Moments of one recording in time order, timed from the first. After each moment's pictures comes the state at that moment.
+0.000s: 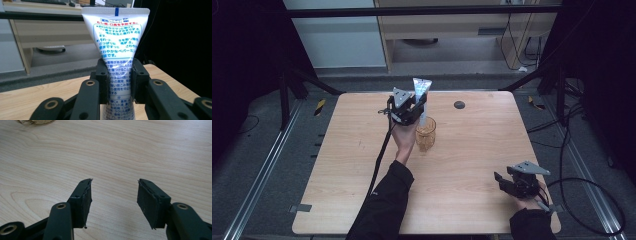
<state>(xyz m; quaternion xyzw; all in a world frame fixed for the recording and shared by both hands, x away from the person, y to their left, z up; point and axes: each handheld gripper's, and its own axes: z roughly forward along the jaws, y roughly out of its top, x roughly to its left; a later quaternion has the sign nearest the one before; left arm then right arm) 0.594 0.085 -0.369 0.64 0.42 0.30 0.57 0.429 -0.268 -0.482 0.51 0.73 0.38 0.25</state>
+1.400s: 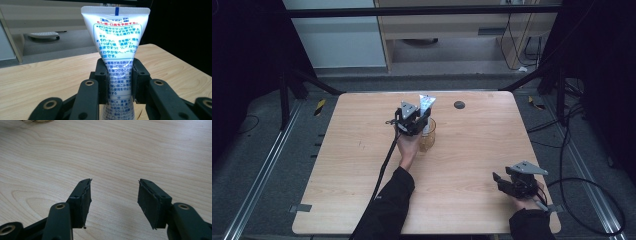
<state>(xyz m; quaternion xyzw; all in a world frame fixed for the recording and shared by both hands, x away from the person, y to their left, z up) 0.603 0.079 -0.429 0.67 0.42 0.27 0.55 0.430 -0.266 -0.483 0.50 0.74 0.37 0.25</state>
